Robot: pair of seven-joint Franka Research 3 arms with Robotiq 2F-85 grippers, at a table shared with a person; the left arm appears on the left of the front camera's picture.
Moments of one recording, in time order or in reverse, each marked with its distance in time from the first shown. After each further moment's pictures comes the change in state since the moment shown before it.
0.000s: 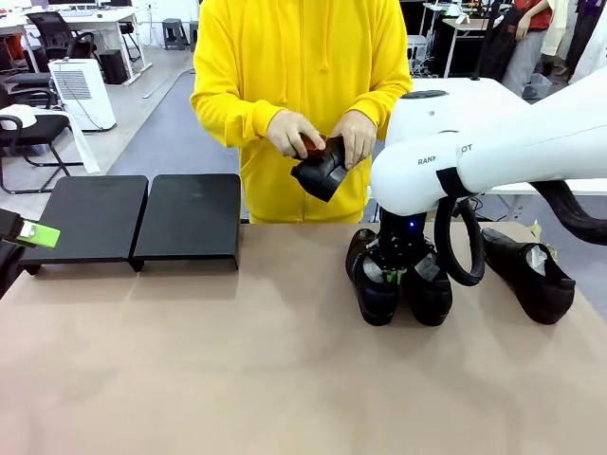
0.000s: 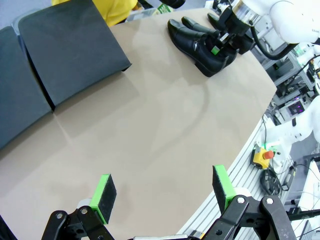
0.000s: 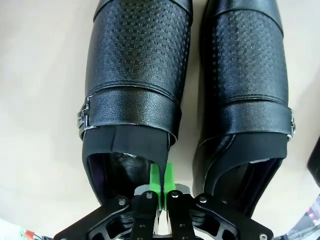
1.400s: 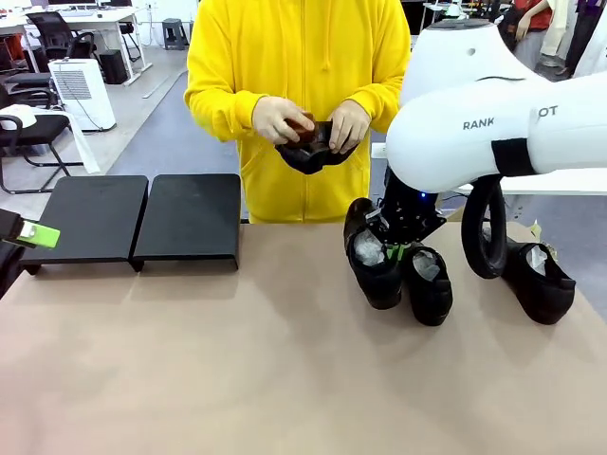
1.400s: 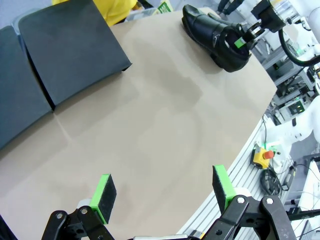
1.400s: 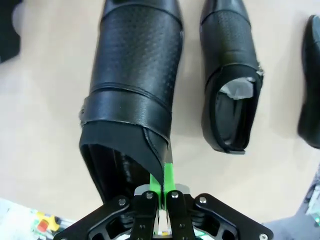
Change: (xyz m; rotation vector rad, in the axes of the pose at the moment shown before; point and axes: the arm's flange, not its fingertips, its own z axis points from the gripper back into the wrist) left arm 0.000 0.000 0.000 0.001 0.001 0.001; right arm -0.072 0.019 0.096 0.032 -0.149 -0.025
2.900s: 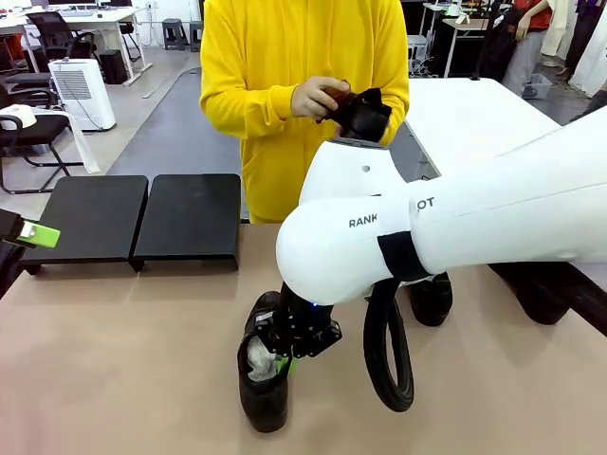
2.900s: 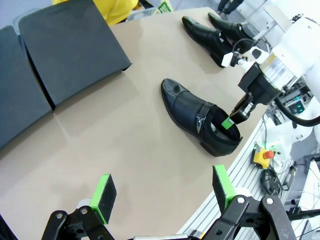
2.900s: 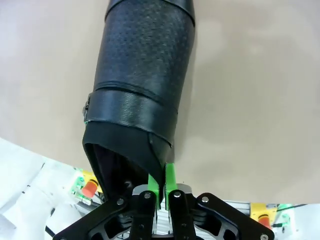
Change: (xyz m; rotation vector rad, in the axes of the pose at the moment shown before) left arm 0.000 0.000 0.000 0.001 0.001 -0.001; right arm -0.117 0.151 -0.088 0.238 0.251 -0.007
